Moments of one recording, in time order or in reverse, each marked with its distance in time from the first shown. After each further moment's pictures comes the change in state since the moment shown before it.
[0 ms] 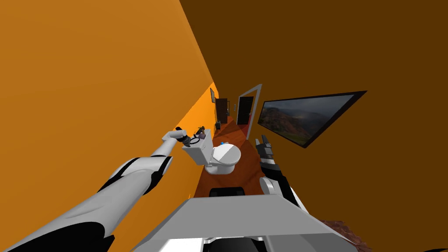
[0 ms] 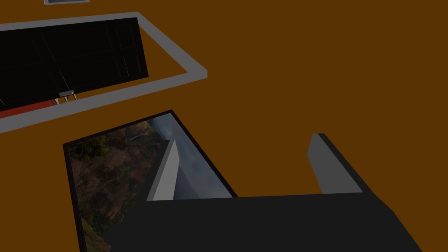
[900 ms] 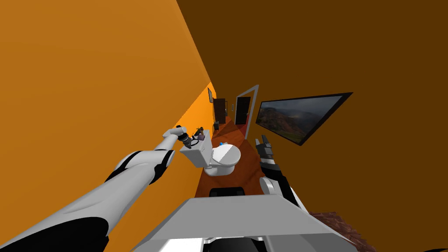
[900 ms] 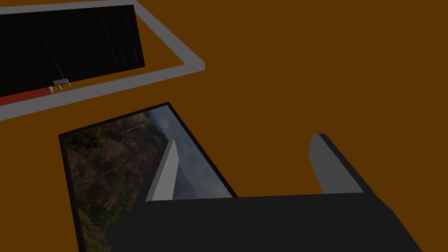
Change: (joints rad) left arm -0.127 0.000 0.009 0.155 0.044 0.203 -0.019; right arm 0.000 0.000 0.000 0.000 0.000 0.000 0.000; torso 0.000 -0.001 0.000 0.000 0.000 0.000
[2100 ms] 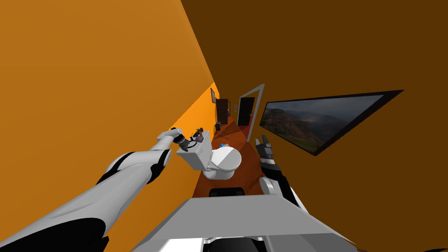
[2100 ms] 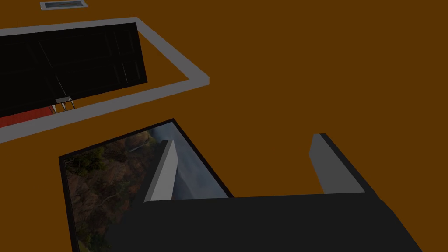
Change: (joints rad) left arm 0.002 0.040 0.062 0.113 0.023 0.013 -0.185; right arm 0.000 0.000 0.000 0.000 0.000 0.000 0.000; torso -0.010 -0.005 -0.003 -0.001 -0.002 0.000
